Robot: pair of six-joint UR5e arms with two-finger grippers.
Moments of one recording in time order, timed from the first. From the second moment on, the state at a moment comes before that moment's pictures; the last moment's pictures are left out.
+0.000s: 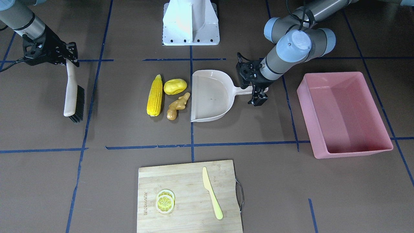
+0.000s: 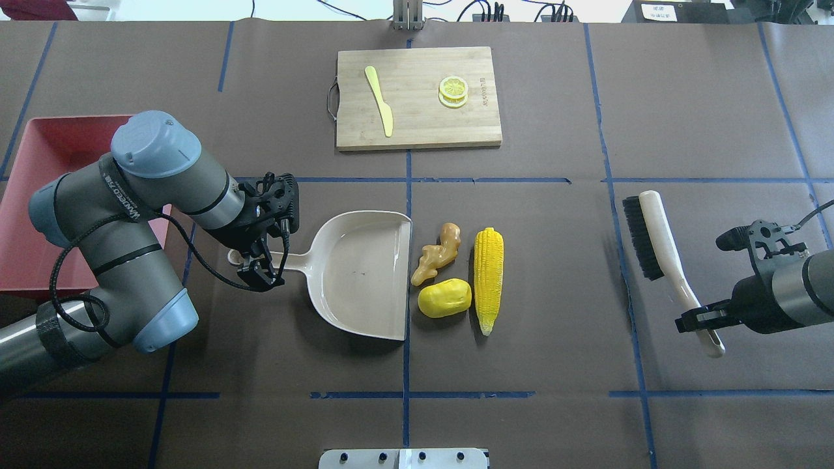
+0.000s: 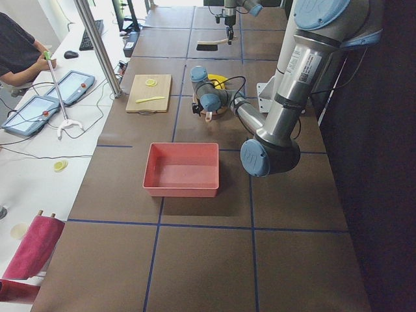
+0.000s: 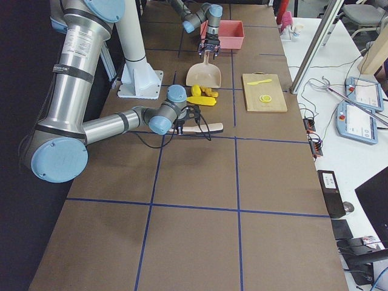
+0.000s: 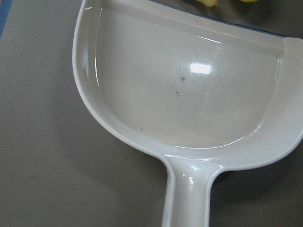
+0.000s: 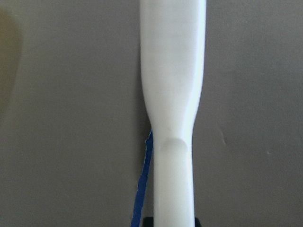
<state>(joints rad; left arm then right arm) -0.66 -2.00 -1.70 -1.86 -2.21 0.26 0.66 -1.84 2.07 -0.98 2.10 0.99</state>
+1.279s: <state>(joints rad) -0.61 -1.99 -1.70 -1.86 -2.13 0.26 0.51 -1.42 2.10 -1.52 1.95 1.17</state>
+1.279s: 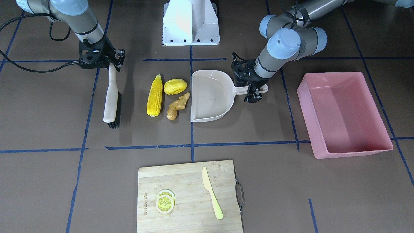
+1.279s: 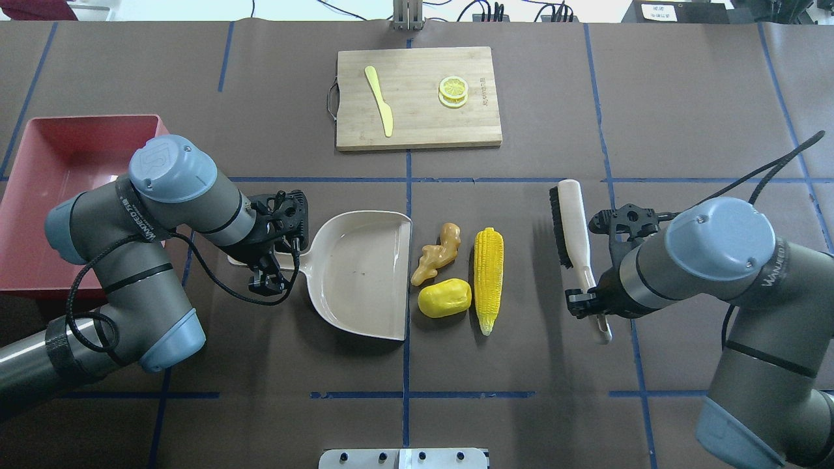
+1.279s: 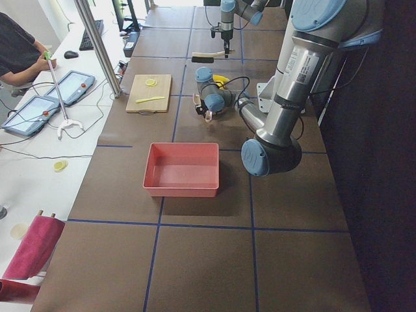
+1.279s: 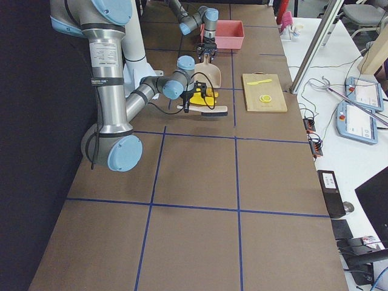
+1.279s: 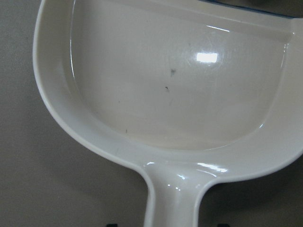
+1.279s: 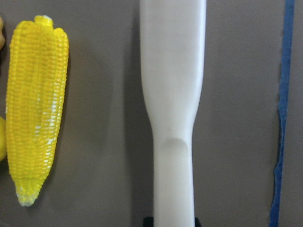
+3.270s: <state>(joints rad) -0.61 -1.98 -1.79 -1.73 -2.06 0.26 0.33 -1.27 2.08 -1.64 1.92 1.41</state>
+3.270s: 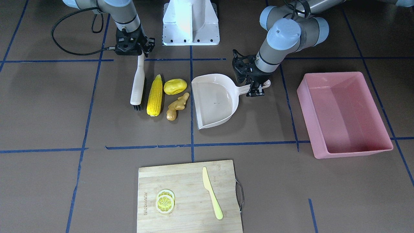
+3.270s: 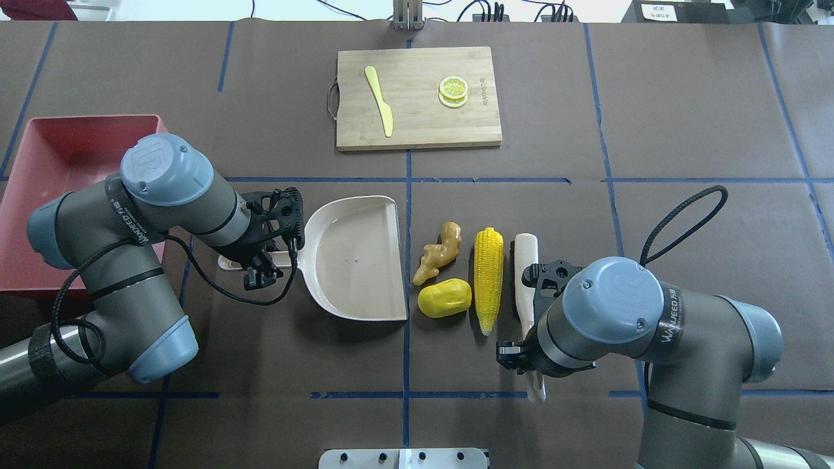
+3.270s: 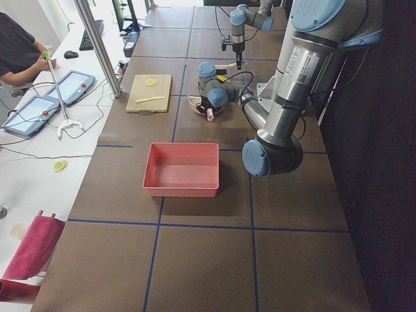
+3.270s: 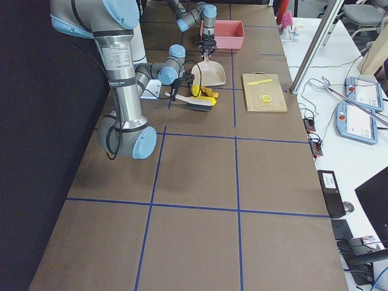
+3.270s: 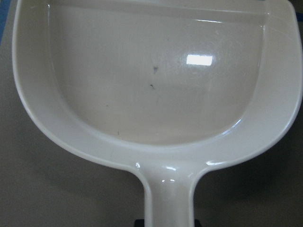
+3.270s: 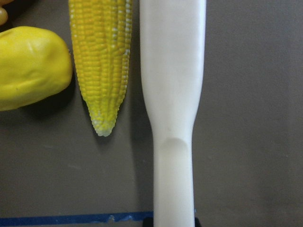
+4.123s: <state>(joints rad) -0.58 -1.99 -1.80 -1.71 -2.06 0.26 0.33 -1.18 1.99 -1.67 1.92 1.41</state>
